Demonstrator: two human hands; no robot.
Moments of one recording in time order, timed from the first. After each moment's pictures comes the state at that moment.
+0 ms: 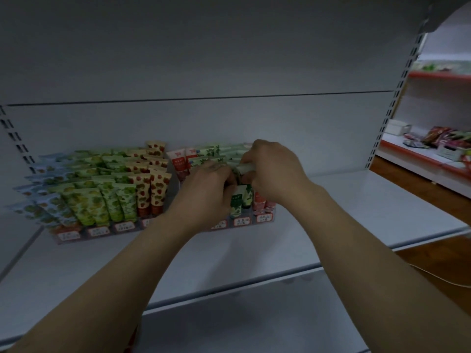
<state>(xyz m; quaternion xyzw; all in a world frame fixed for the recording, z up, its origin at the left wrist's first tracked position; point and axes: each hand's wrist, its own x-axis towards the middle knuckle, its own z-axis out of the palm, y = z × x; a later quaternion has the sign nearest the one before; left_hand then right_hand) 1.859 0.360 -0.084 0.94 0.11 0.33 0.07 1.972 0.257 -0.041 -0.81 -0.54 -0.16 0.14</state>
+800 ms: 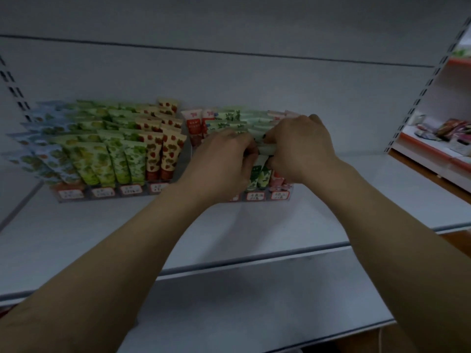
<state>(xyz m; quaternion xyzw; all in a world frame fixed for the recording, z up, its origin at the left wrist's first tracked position) 1.855 0.366 -0.097 0.92 0.11 0.36 0.09 1.966 0.269 -0.055 -0.83 -0.50 -0.24 0.01</state>
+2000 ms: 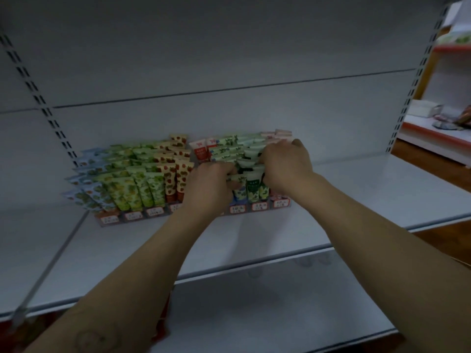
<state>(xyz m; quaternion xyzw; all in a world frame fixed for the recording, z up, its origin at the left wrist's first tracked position) 1.836 0.354 -0.088 0.92 0.26 0.30 0.05 1.965 0.262 -0.060 -0.85 -0.50 -0.19 0.05</state>
